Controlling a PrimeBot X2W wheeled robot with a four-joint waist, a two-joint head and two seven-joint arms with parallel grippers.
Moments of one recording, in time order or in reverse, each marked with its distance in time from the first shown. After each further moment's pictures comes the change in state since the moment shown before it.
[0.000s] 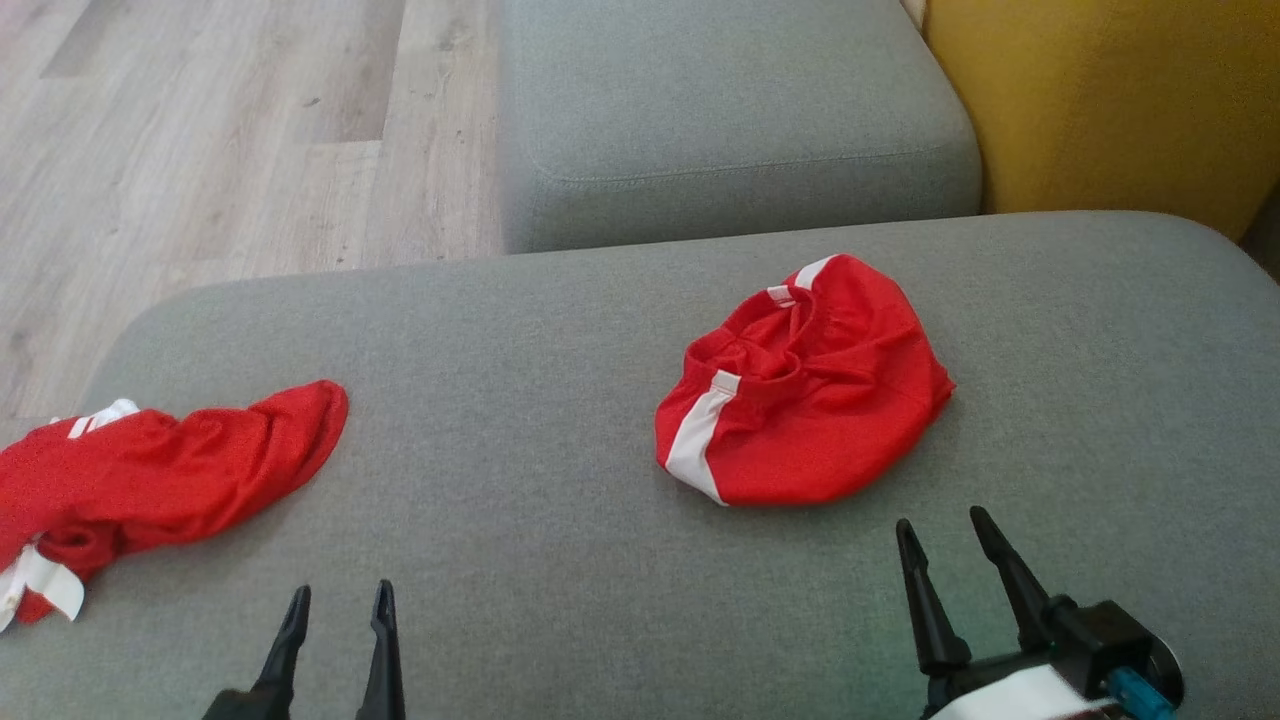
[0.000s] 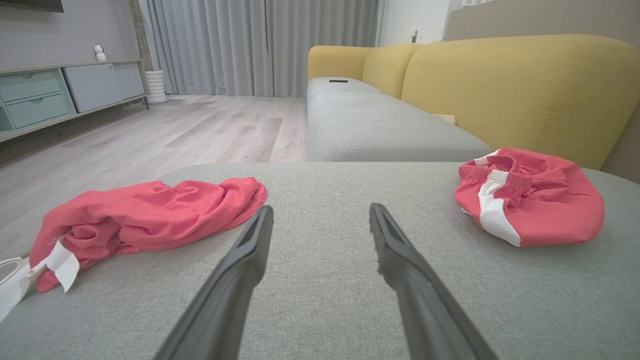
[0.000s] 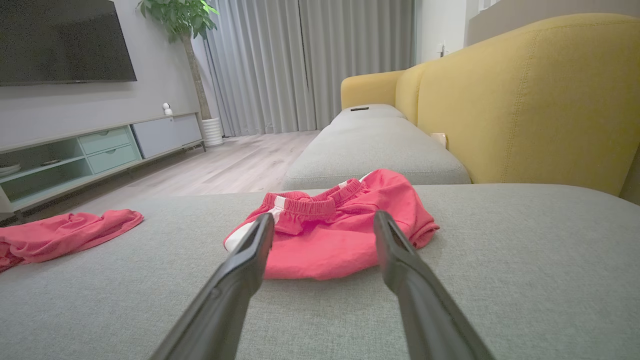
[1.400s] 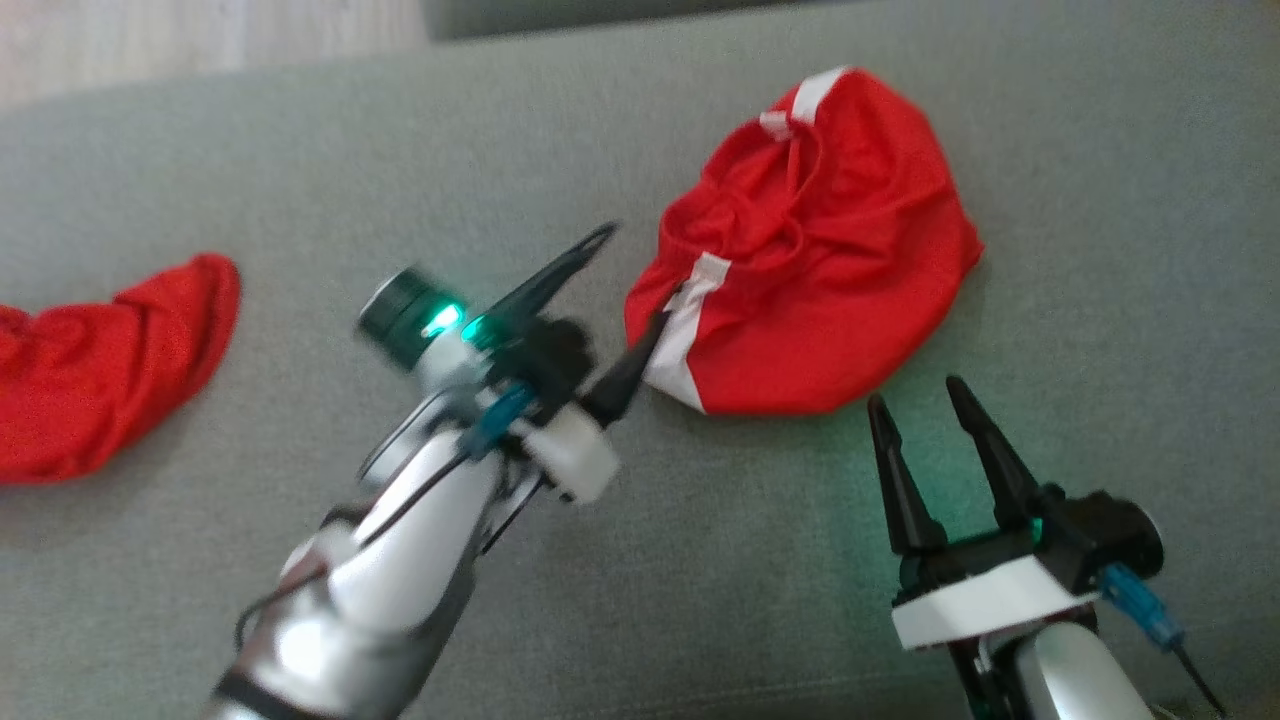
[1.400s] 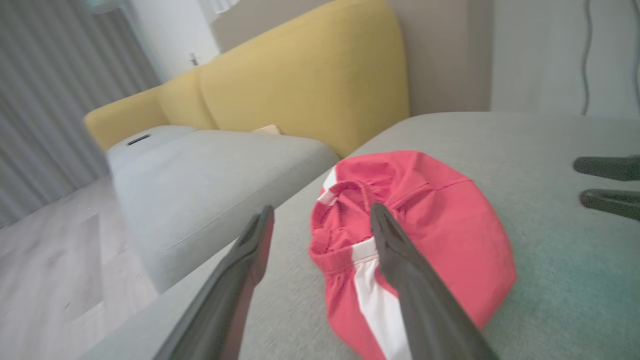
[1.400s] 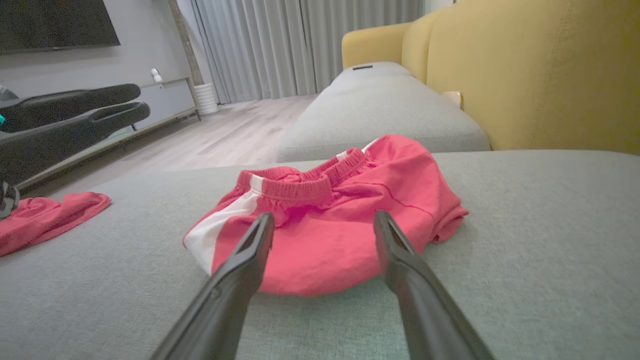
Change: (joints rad) left arm -0.793 0.033 -0.426 0.356 0.165 -0.188 -0.003; right arm -0.160 0.000 0.041 -0.046 0.000 0.000 0.000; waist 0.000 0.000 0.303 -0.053
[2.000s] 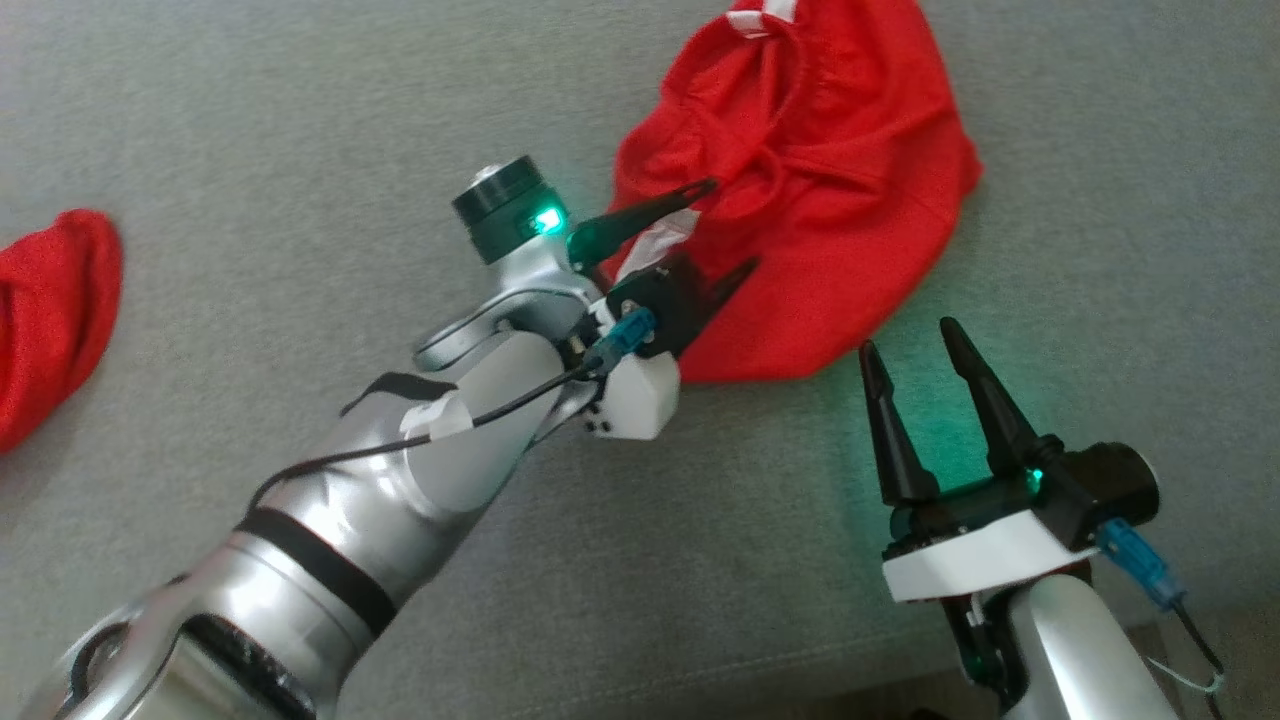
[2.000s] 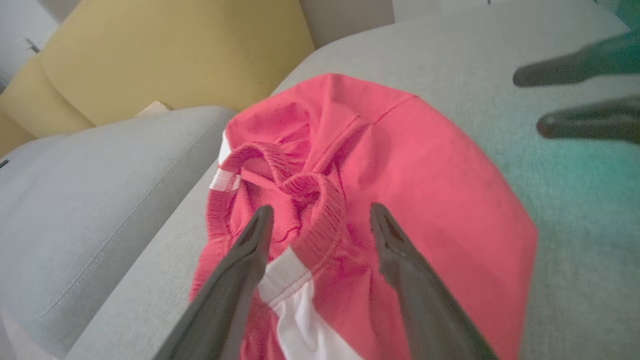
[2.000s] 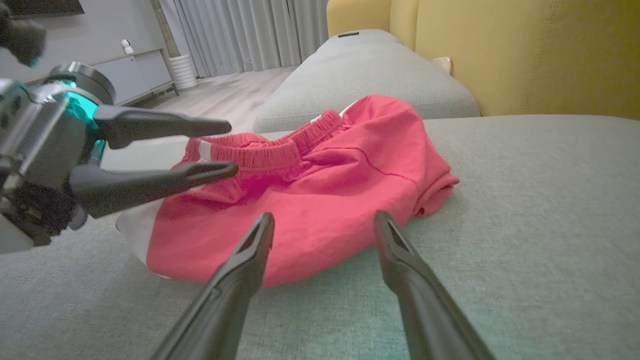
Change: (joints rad) left arm -0.411 -0.011 -0.426 0.334 -0.071 -0.006 0.000; right arm -0.090 0.000 0.015 -0.013 0.000 0.000 0.000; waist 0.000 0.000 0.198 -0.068
